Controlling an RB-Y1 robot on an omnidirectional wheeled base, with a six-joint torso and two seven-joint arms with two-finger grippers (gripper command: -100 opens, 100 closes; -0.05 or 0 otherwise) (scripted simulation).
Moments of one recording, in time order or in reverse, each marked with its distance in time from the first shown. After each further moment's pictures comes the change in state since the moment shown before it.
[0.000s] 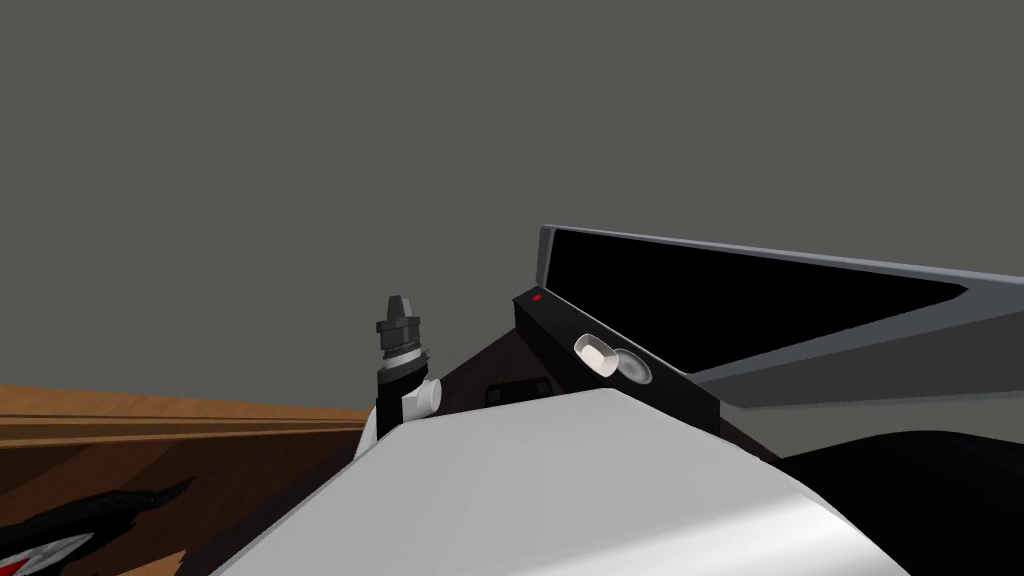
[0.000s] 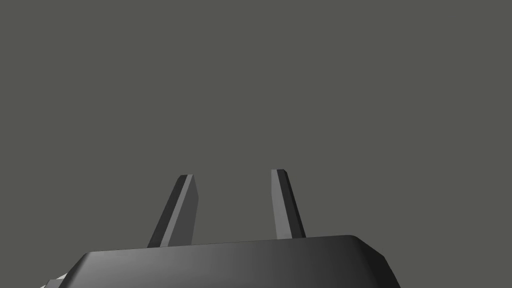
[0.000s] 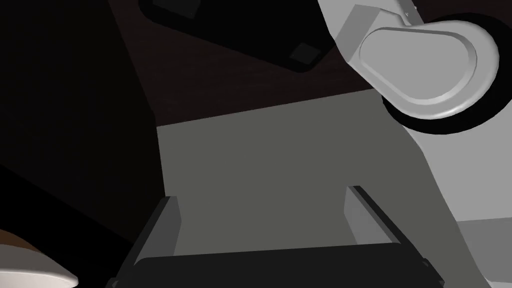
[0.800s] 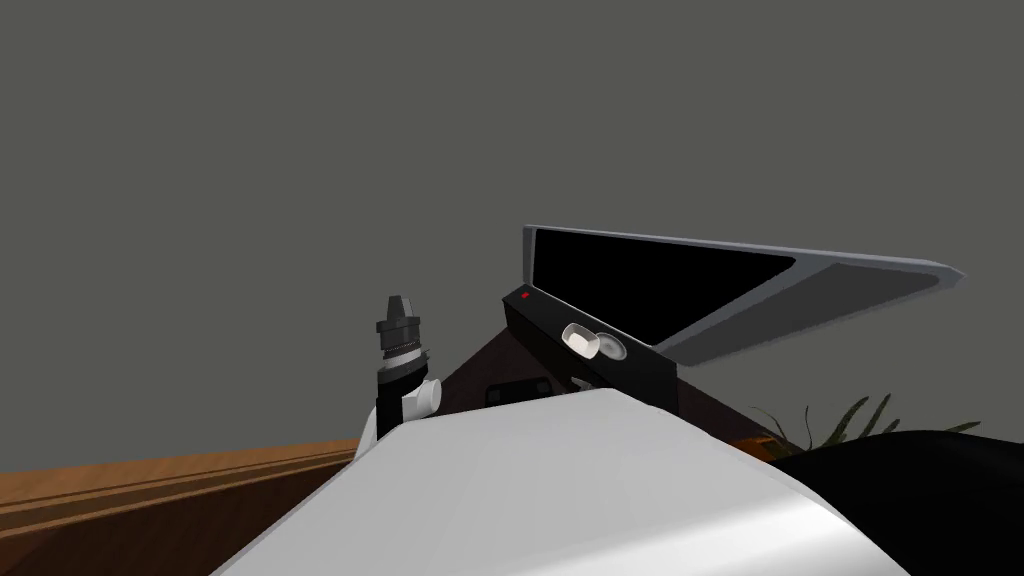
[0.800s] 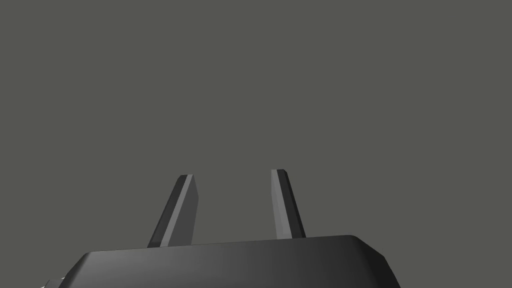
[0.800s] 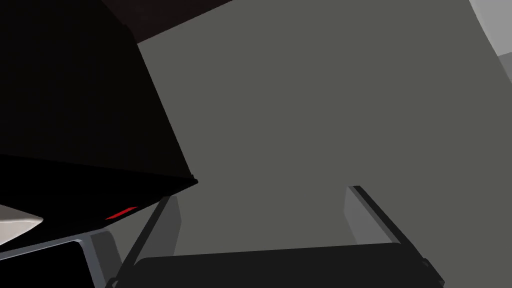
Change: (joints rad) left arm 0.000 0.000 0.000 0.000 0.000 0.000 0.000; right arm 0.009 0.108 -0.114 -0.182 -0.046 -0.052 -0.101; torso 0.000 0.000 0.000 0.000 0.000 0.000
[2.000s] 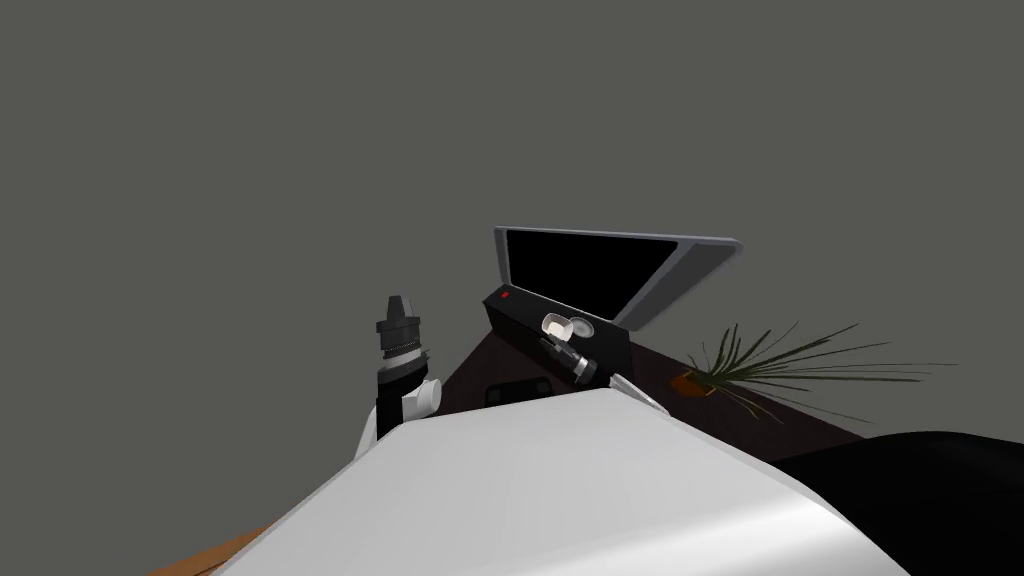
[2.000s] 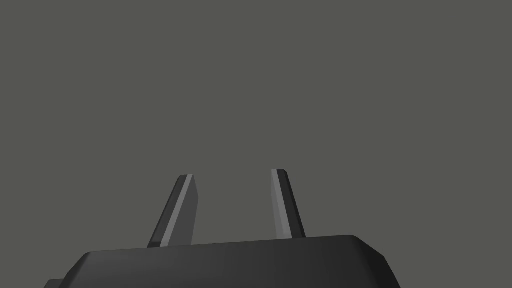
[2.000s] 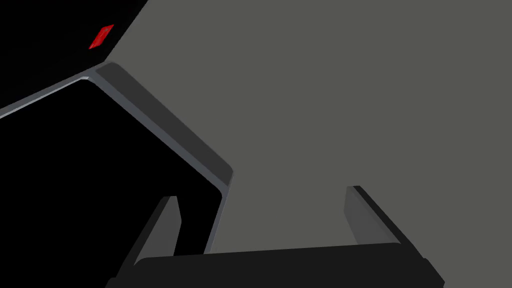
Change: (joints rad) left arm 0.000 0.000 0.000 0.000 0.000 0.000 0.000; right arm -0.024 0.256 -0.211 -0.323 -0.113 -0.008 -0.225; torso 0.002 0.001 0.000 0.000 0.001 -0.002
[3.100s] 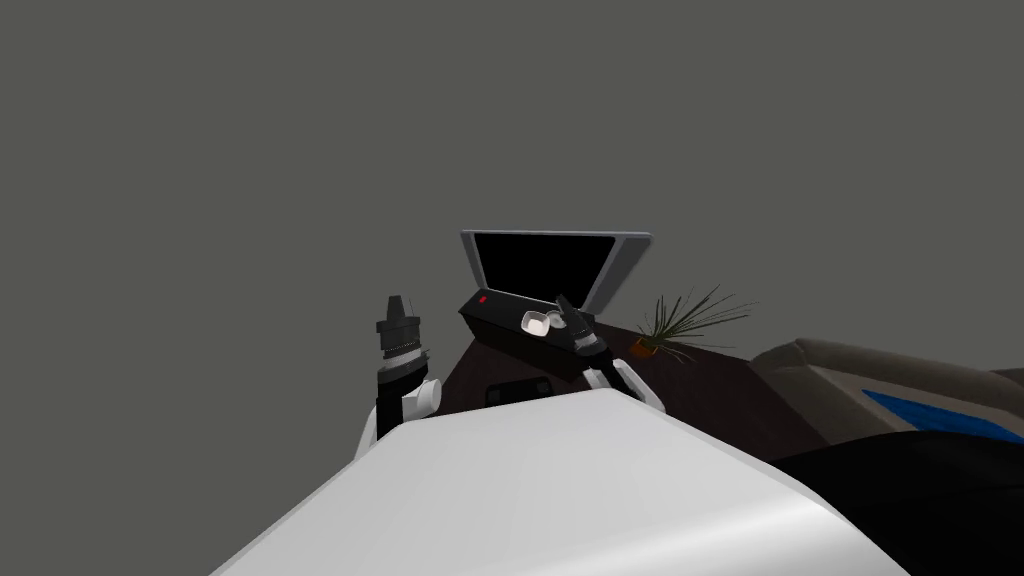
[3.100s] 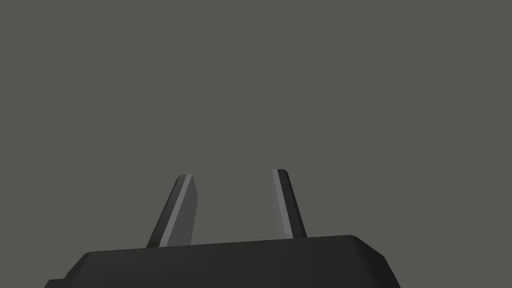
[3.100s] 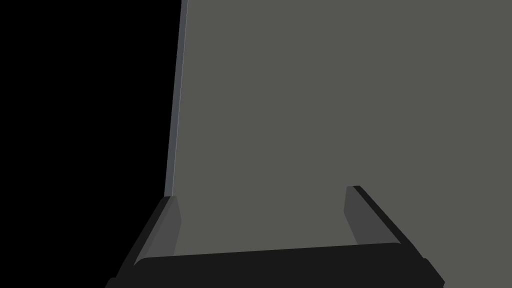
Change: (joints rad) left arm 0.000 0.000 0.000 0.000 0.000 0.000 0.000; right arm 0.018 0.268 -0.216 -0.311 -0.143 0.016 -0.218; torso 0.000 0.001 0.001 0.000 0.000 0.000
